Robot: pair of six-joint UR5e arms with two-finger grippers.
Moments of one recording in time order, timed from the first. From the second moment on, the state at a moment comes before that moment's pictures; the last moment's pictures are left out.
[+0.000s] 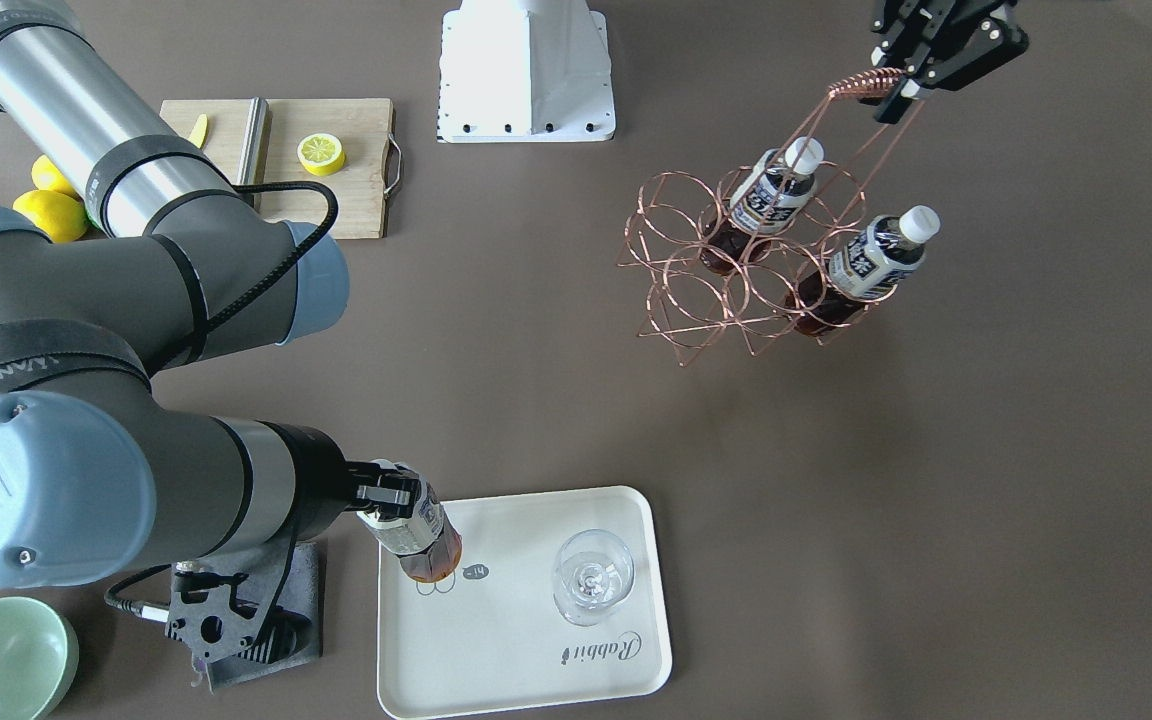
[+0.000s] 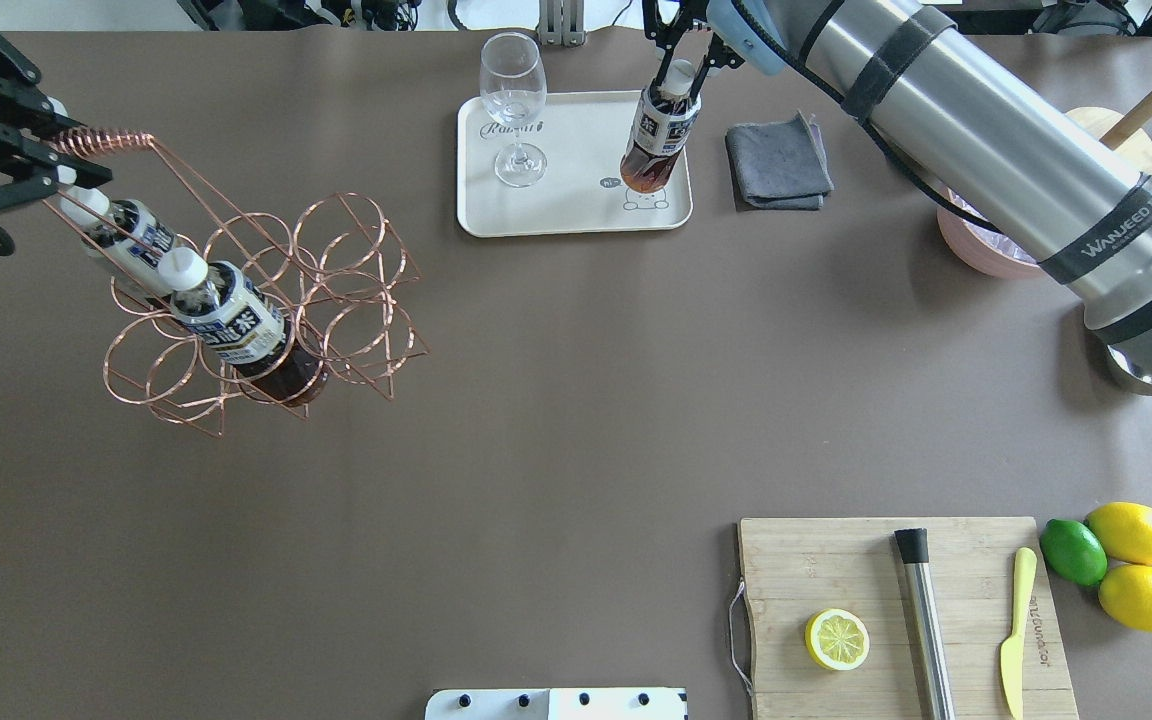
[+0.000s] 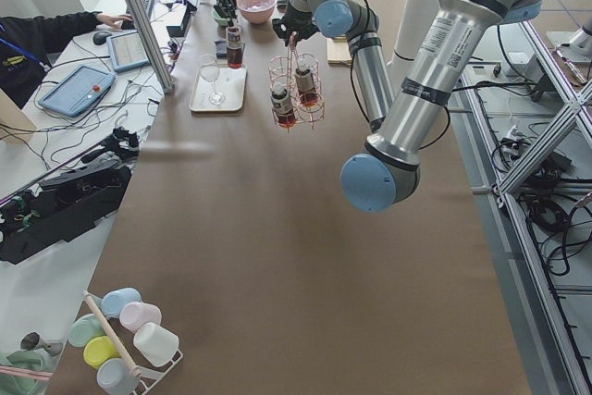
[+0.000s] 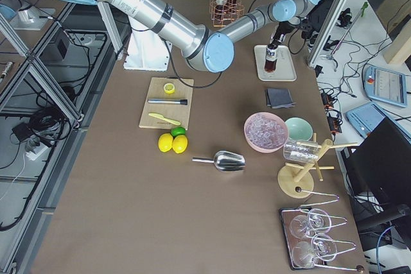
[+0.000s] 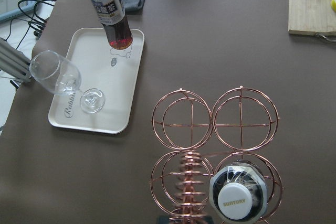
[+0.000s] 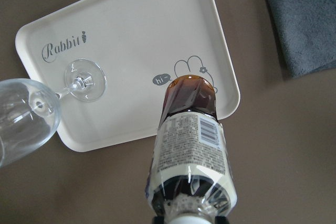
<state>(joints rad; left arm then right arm) -1.09 -1.97 -2.34 -1.39 -2.23 0.38 1.04 -0.46 0.98 -1.69 2.56 0.88</state>
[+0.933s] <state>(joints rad) -1.49 -1.95 -1.92 -1.42 -2.23 0.76 1.00 -0.36 0.83 -1.61 2.40 0.66</state>
